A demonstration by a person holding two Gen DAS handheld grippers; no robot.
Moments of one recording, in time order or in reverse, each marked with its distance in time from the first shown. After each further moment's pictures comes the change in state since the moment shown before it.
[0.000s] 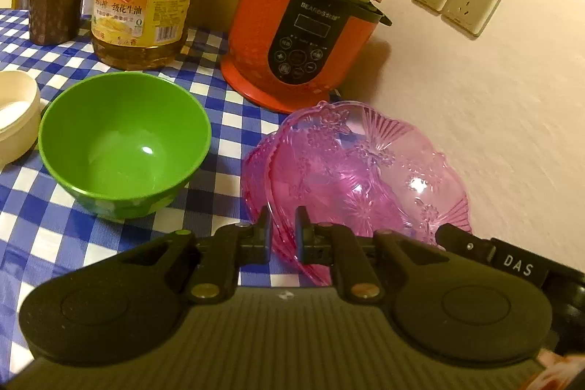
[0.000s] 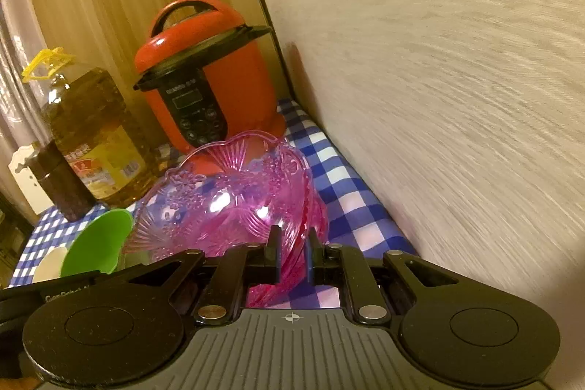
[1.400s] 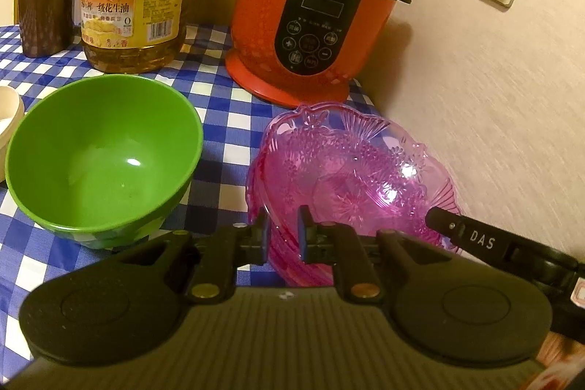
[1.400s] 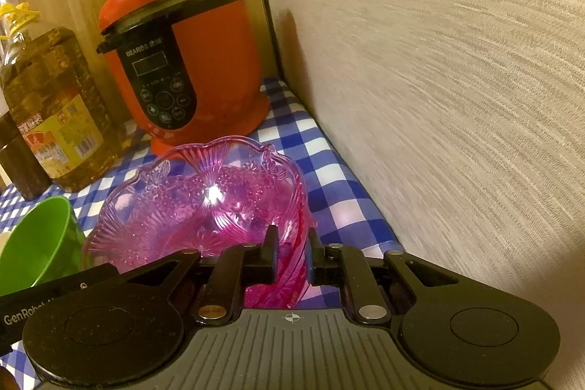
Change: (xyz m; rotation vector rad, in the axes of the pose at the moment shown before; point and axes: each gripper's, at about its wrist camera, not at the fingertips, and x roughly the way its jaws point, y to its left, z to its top) left arm 0.047 -0.008 0.005 0.059 0.007 0.079; right arm 0.082 -0.003 0.007 -0.084 0.046 -0.069
